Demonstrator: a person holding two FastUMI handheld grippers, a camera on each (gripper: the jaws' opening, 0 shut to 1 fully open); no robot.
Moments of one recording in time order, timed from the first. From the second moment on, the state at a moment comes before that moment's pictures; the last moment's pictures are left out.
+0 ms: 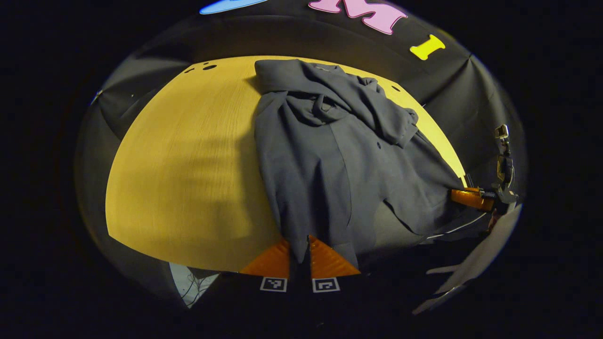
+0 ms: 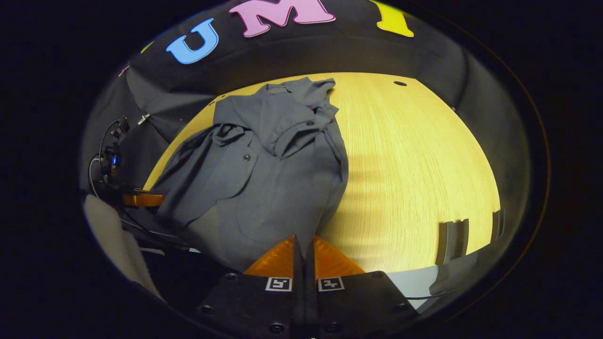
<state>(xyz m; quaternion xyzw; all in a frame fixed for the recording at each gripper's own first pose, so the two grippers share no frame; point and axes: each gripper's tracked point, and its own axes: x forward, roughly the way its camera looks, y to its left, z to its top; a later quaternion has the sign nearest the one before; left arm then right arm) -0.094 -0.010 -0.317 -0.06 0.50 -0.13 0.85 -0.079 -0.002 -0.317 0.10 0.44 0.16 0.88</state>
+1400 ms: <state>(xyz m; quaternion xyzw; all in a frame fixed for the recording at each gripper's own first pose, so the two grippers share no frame) 0.169 -0.011 -0.127 -0.15 0.27 -0.13 0.94 0.184 0.005 -0.122 0.17 0.16 0.11 0.97</state>
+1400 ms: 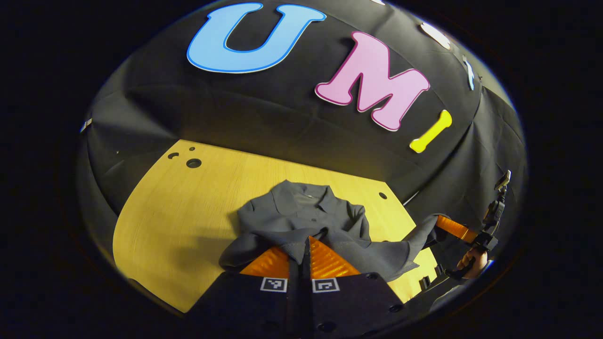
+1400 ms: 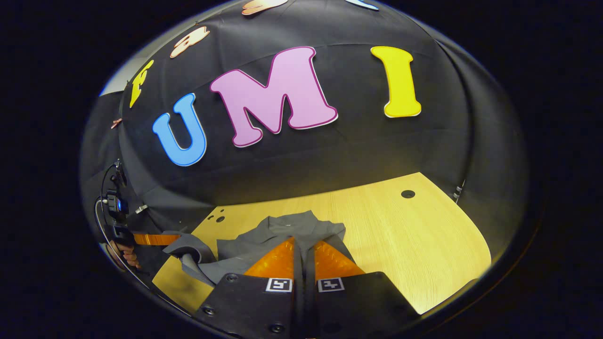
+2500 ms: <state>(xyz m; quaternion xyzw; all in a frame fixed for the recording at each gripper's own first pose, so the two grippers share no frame) 0.341 0.013 -0.237 -0.13 0.30 -0.06 0.94 0.329 0.006 -0.269 0.16 0.20 0.06 0.96</state>
